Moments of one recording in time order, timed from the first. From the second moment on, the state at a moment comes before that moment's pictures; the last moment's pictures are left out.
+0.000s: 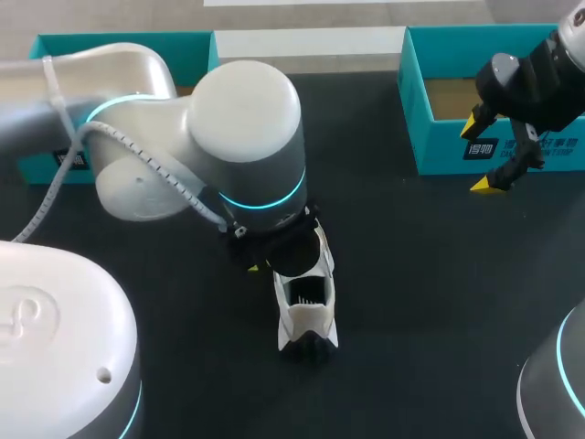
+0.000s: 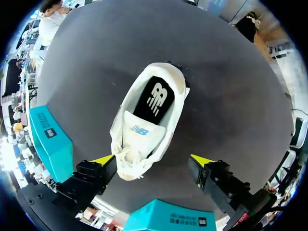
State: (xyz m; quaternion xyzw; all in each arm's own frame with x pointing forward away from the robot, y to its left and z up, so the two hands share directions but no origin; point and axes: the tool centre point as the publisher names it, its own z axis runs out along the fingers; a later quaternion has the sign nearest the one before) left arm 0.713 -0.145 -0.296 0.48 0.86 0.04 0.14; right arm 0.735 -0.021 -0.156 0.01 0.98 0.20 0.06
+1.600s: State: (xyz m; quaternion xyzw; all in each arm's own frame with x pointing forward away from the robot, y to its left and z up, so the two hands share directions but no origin) left arm 0.611 -0.164 -0.317 -0.02 0.99 -0.05 0.13; right arm 0.735 -0.021 -0.156 0.01 0.98 0.20 0.06
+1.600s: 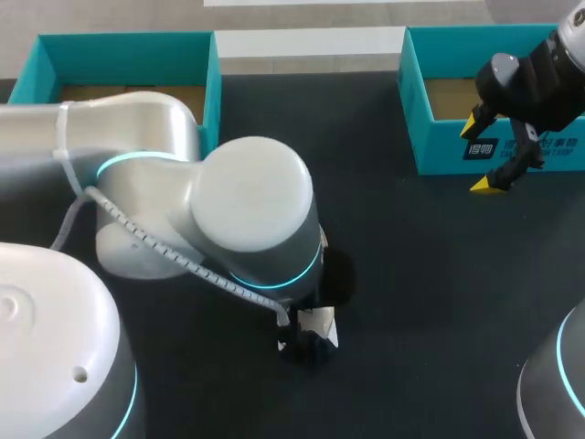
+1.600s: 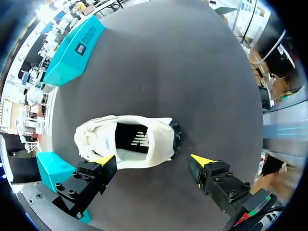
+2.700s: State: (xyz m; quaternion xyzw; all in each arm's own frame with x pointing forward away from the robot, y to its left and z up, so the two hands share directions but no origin) left arm 0.602 -0.197 -0.389 -0.01 0.99 -0.06 0.08; right arm 0.735 -0.021 -0.156 0.01 0.98 0.20 0.06
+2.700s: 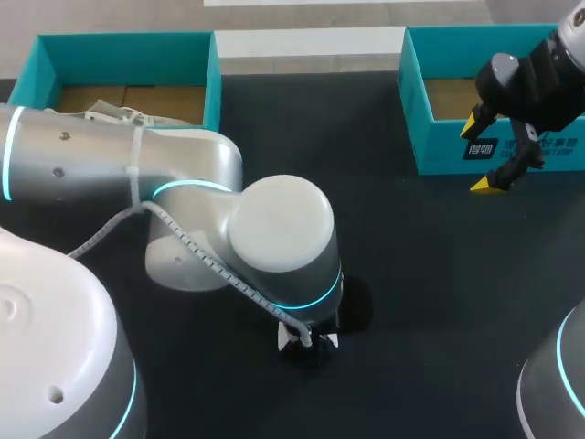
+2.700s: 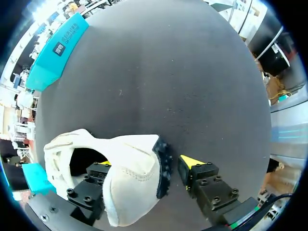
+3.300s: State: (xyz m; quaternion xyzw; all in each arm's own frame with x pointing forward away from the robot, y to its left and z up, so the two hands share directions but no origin) left arm 0.574 -0.199 -0.392 -0.03 1.00 -0.07 0.03; right arm 0.735 -0.021 -0.156 0.01 0.98 0.20 0.06
